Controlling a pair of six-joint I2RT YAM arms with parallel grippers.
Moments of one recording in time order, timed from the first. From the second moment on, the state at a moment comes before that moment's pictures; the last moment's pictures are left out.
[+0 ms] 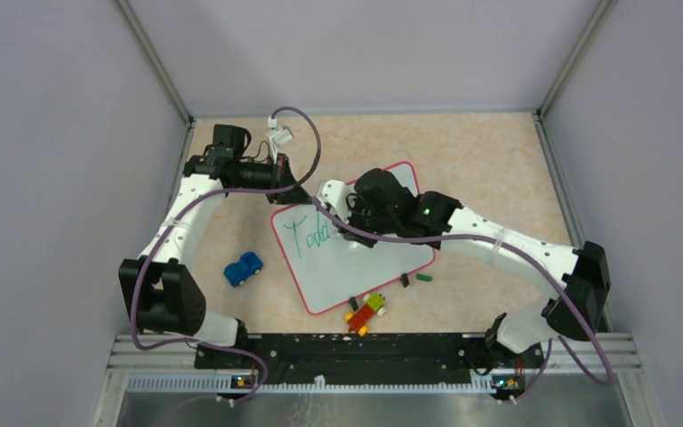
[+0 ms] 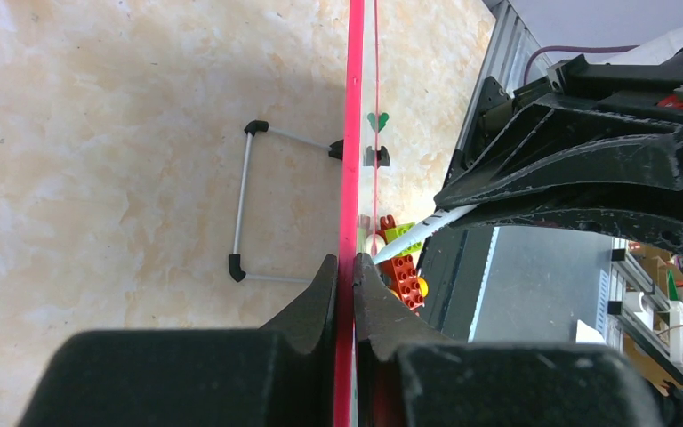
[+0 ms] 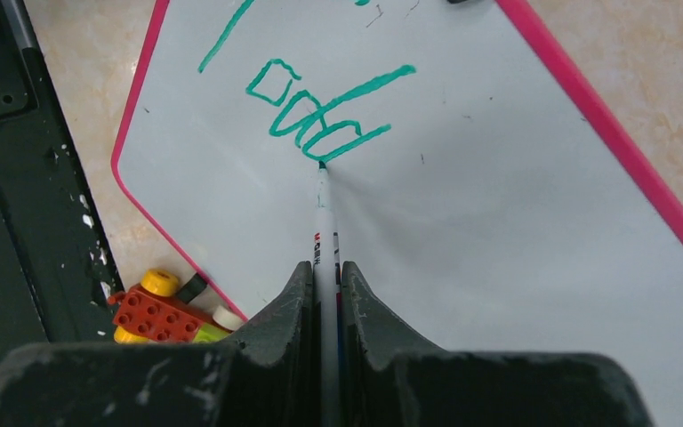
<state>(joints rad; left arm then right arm) -0.12 1.46 1.31 -0.81 1.11 0.23 1.00 1.46 1.36 -0.60 -0.09 -0.29</state>
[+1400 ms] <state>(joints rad) -0.12 1.46 1.31 -0.81 1.11 0.23 0.99 1.45 1.40 -0.61 -0.02 -0.29</state>
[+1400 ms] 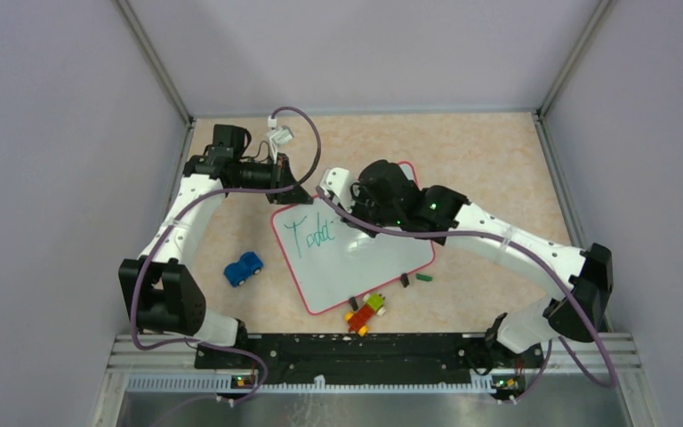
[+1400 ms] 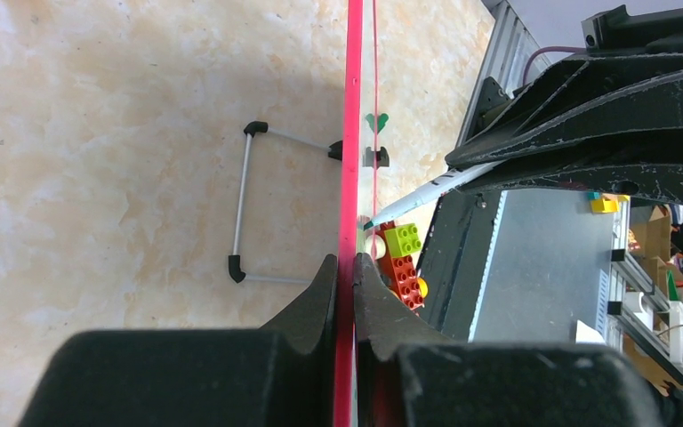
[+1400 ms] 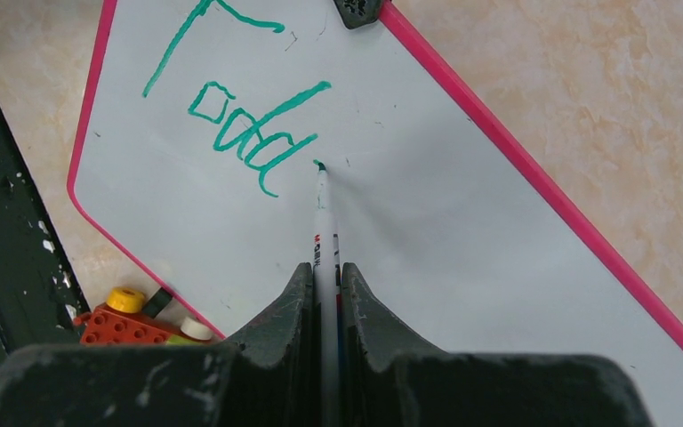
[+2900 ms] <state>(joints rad) -0.11 1.46 1.30 -0.79 1.11 0.23 0.93 1.40 1.35 -0.60 -0.03 -0.28</state>
